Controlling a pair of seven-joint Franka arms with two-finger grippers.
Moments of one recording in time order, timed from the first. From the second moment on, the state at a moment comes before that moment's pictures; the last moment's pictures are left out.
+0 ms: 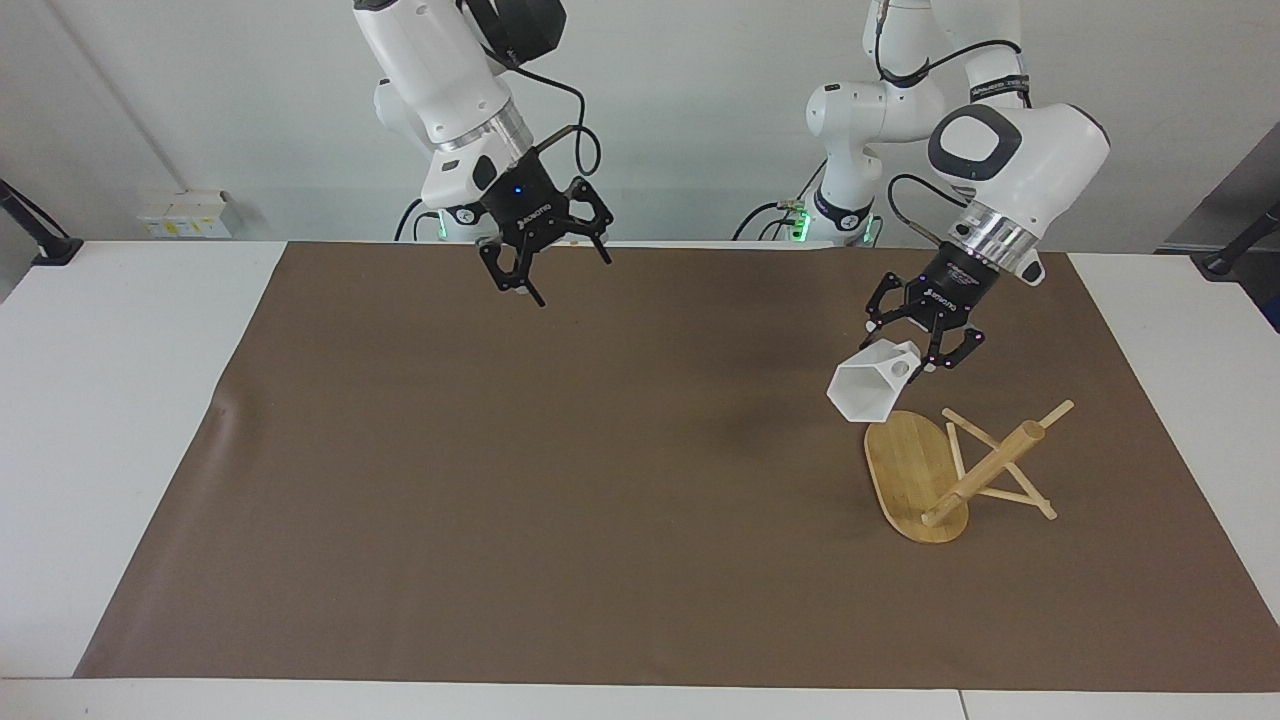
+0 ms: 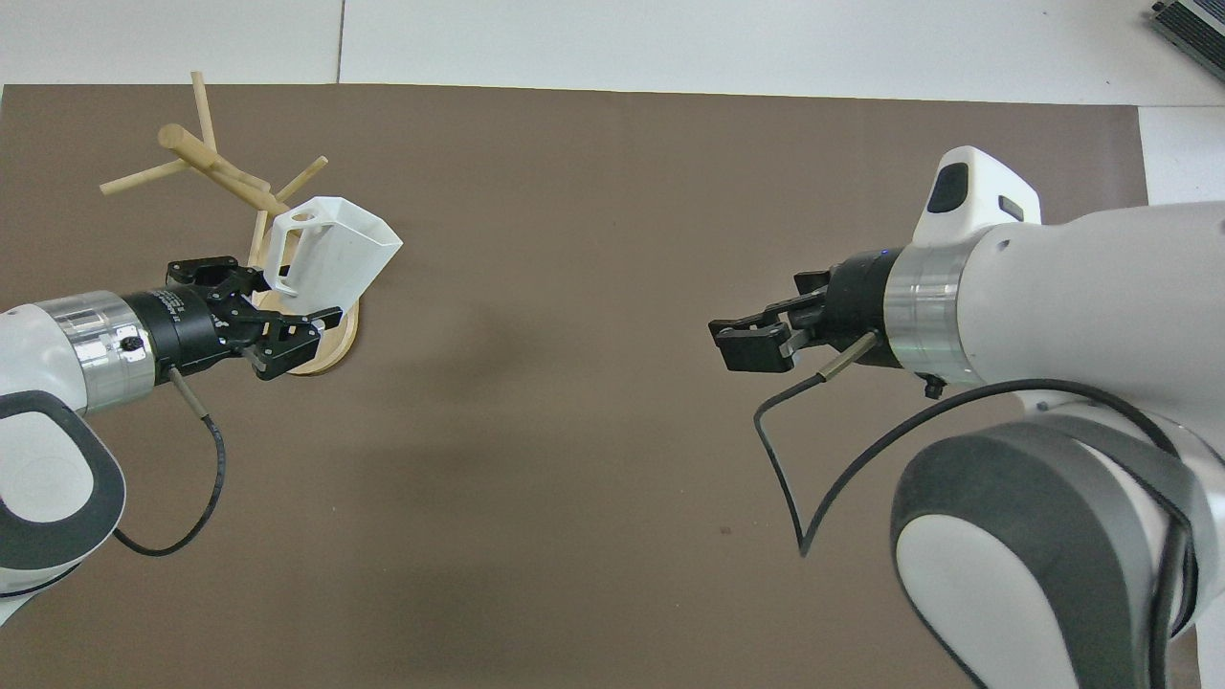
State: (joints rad) left arm -0.07 -0.16 -0.07 -2.25 -0.80 2.48 -2.07; right arm 0.01 -0.07 0.29 -1.80 0.37 2.03 -0.33
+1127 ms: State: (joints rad) left arm -0.09 -0.08 -0.08 -2.22 -0.80 2.63 -2.20; right arm -0.25 -0.06 0.29 -1.80 0.25 1.99 -0.57
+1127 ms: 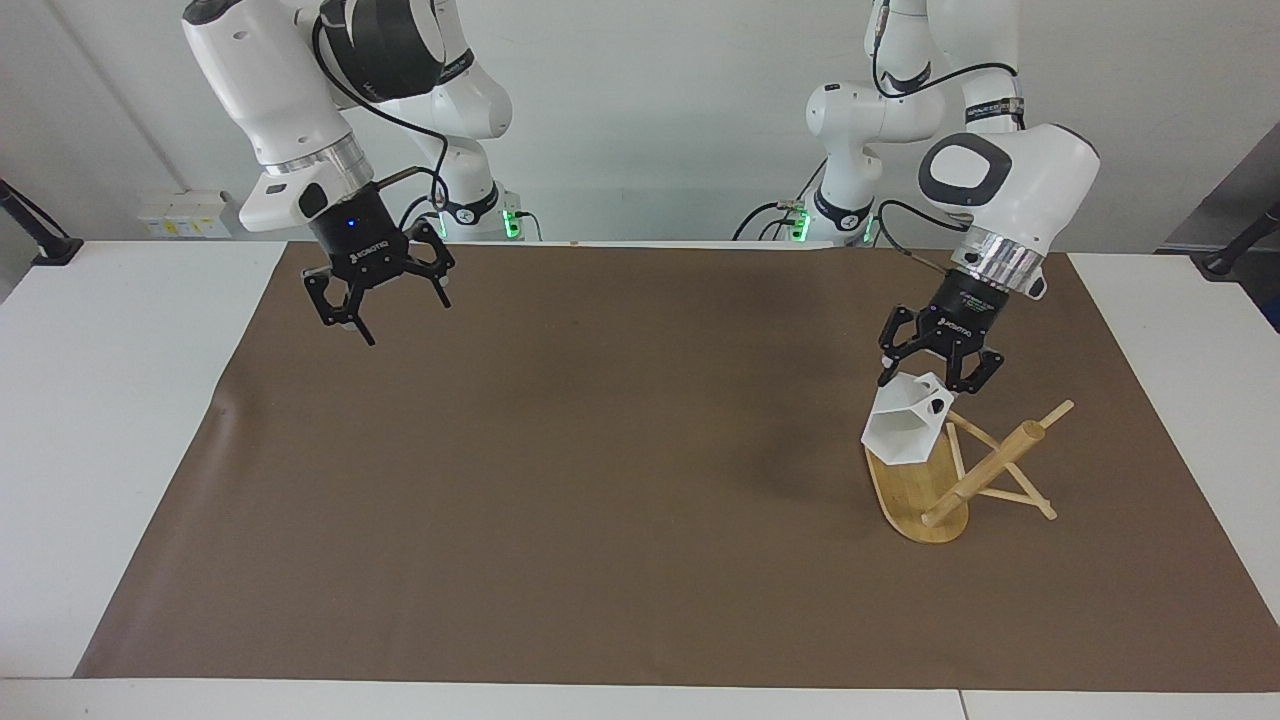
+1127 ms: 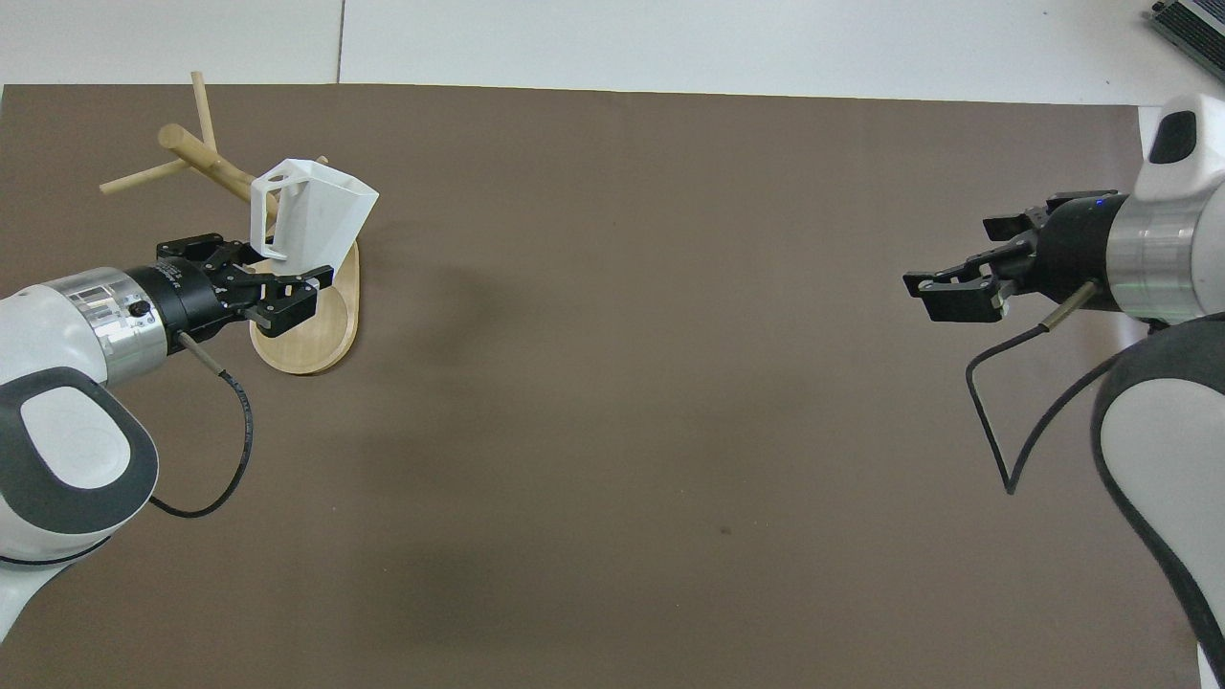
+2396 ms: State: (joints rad) left arm -0.08 -0.05 -0.06 -2.22 -0.80 2.72 -2.38; right arm -0.27 -0.05 0.25 -1.68 0.09 1.64 -0.25
